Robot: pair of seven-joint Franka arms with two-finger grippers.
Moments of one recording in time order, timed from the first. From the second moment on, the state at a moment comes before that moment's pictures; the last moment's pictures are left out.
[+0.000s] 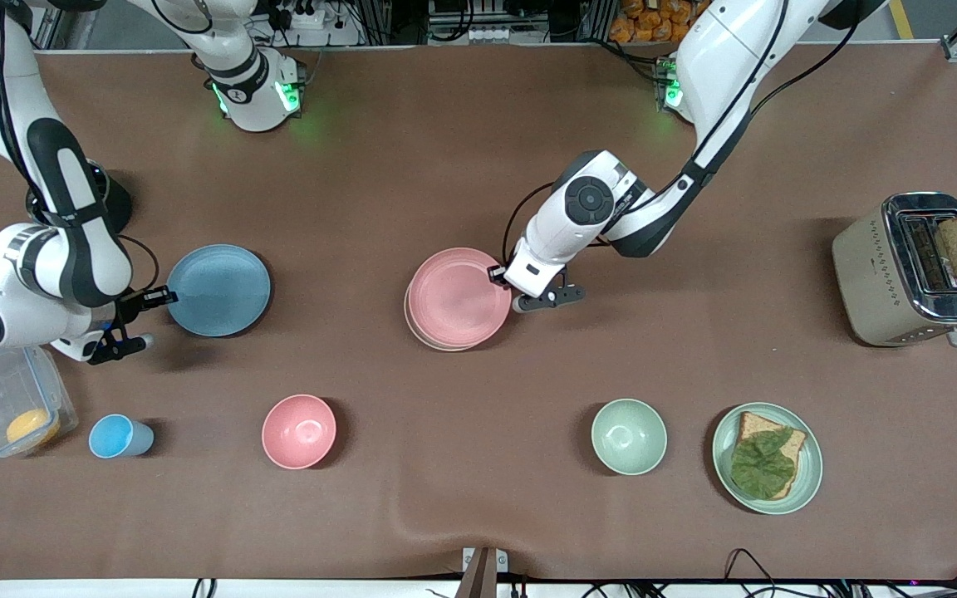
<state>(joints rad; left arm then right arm) -0.25 0.62 -0.52 -1.90 0.06 2.62 -0.97 -0.19 0.54 -0.04 -1.86 0.08 1.93 -0.52</state>
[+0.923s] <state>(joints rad) -0.34 0.66 -0.44 -1.86 0.06 2.65 -0.98 -0.18 0.54 -0.03 -1.76 0.11 1.79 -0.51</state>
